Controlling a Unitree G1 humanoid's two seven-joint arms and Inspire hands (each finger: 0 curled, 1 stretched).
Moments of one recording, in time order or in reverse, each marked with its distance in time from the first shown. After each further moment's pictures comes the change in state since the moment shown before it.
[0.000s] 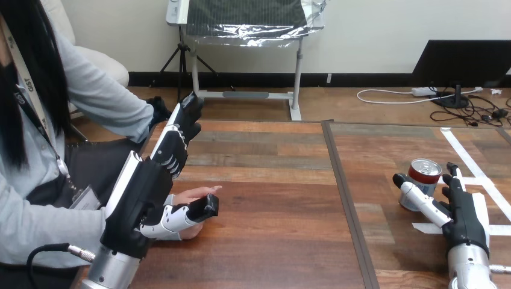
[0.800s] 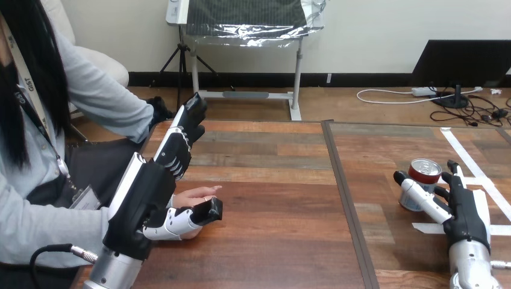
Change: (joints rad) left arm 0.003 -0.008 0.000 0.000 -0.003 0.000 -0.021; right arm -0.020 -0.013 0.002 0.001 -0.009 0.027 0.006
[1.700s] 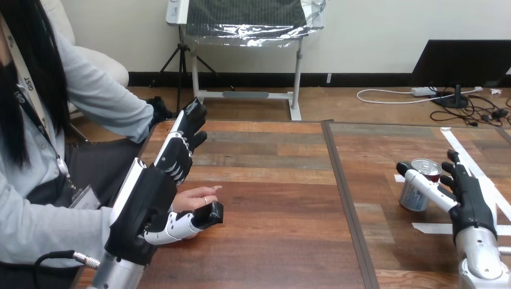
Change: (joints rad) left arm 0.022 -0.019 0.000 -0.005 -0.003 0.000 0.004; right arm -0.052 -0.030 -0.016 0.003 0.020 0.045 0.054
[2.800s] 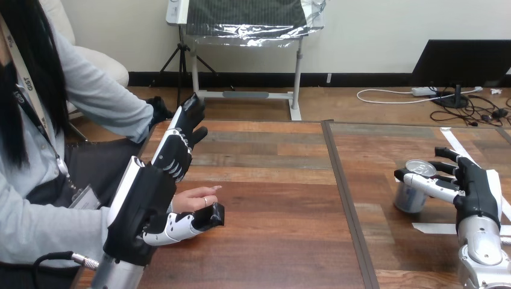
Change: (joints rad) left arm 0.029 -0.011 -0.001 -0.068 -0.008 0.003 0.008; right arm -0.051 -0.002 -0.025 0.009 0.027 0.054 -0.037
